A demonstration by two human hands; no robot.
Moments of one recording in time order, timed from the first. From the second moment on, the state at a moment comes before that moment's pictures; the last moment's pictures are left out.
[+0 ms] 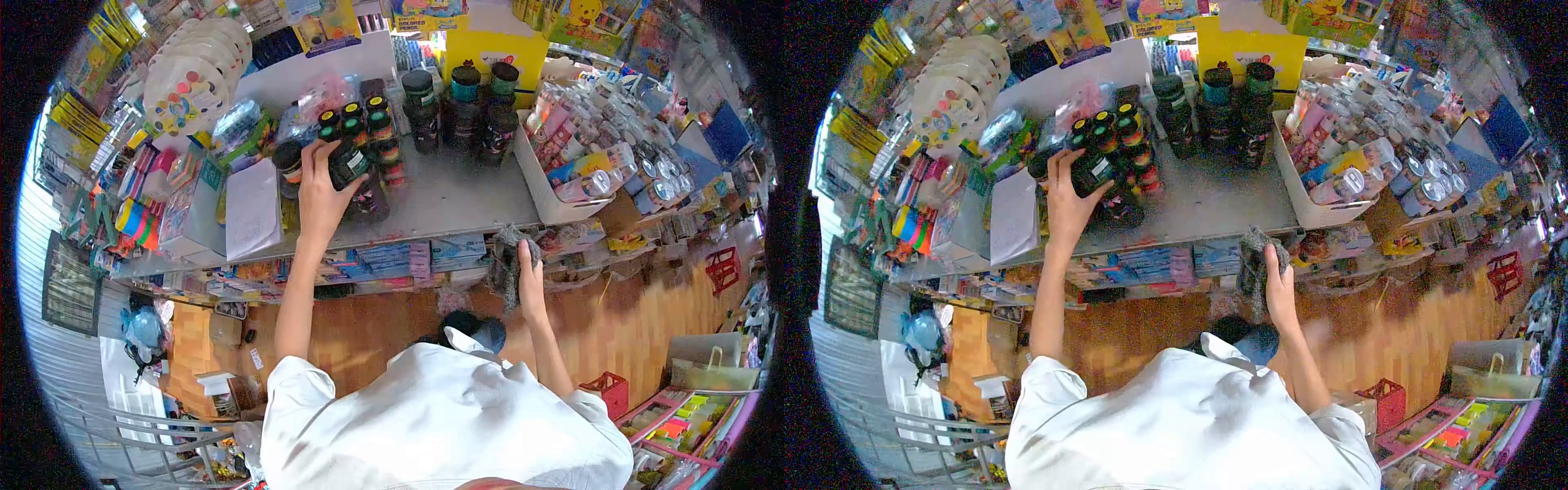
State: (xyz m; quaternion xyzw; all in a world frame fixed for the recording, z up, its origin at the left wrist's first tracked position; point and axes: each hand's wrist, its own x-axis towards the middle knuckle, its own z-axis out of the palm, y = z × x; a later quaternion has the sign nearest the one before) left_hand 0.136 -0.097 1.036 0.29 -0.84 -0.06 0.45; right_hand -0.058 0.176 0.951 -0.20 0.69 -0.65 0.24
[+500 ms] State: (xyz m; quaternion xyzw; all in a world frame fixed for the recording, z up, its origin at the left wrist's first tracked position) left_hand 0.134 -0.099 1.022 0.25 -0.85 -0.11 0.46; right_hand -0.065 0.177 0.943 -0.14 0.63 -0.68 0.34
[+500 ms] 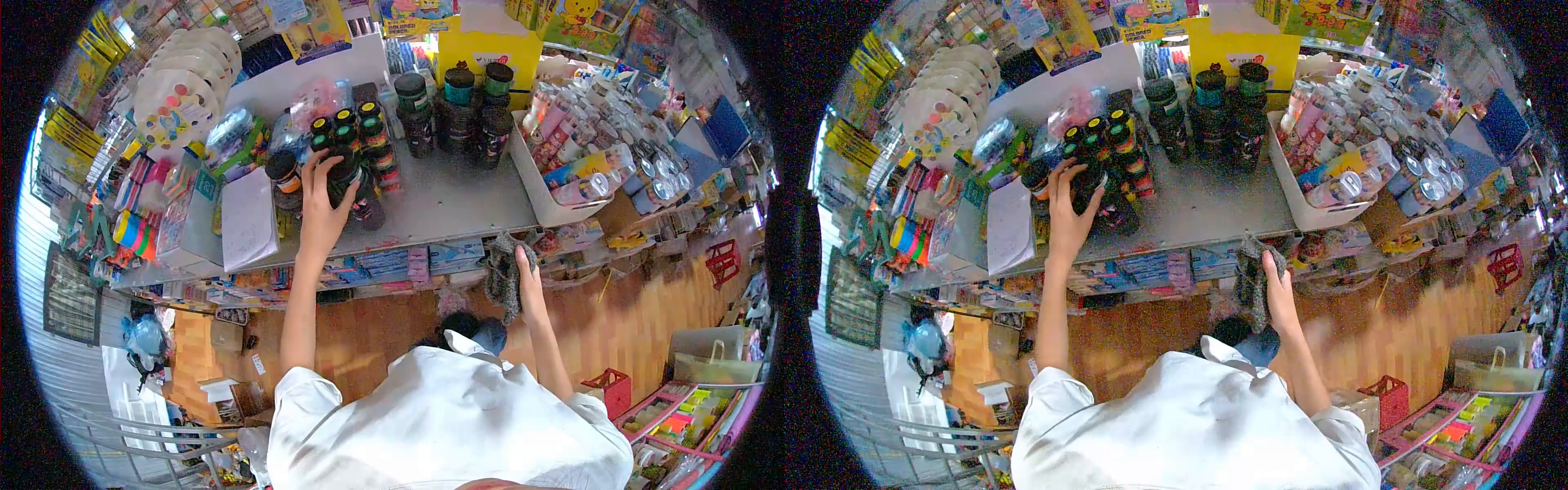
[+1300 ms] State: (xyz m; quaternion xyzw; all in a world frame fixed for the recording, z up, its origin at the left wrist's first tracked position) left_hand -0.165 -0.048 0.919 0.26 -0.74 -0.27 0.56; right_hand -0.087 0.260 0.926 -0.11 0.63 -0.70 0.32
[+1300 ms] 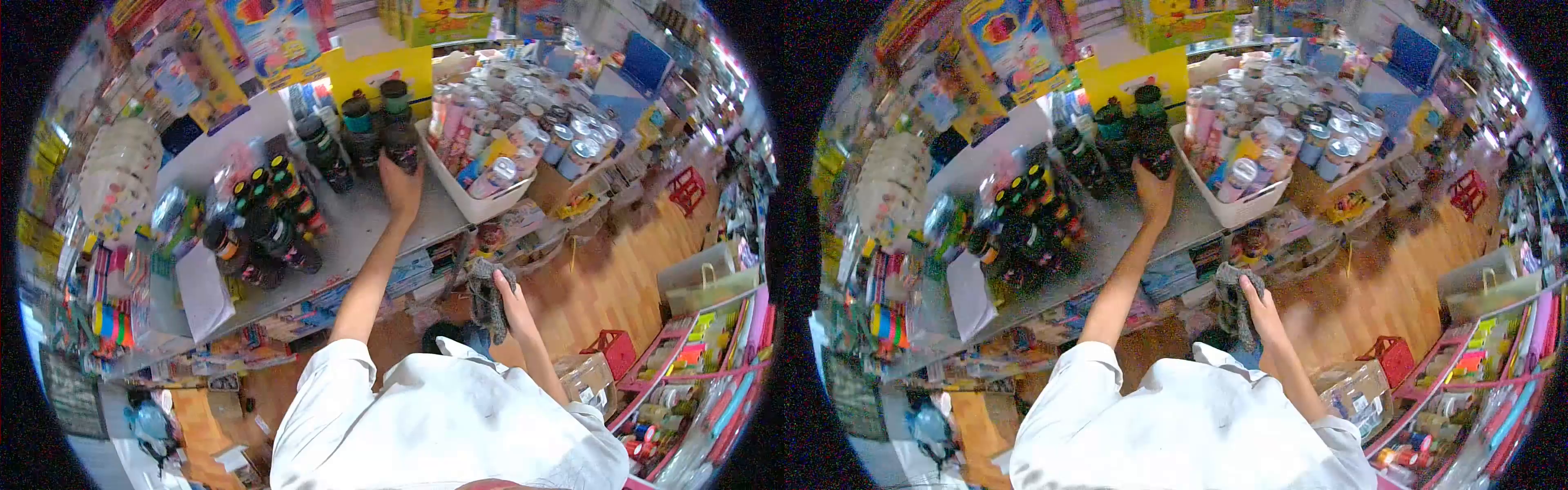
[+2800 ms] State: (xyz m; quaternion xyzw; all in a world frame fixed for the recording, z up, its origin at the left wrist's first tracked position) left_hand 0.093 0.061 0.952 0.27 -0.55 -0.64 0.46; right_hand 0.002 0.081 1.000 -0.41 0.58 -0.67 0.22
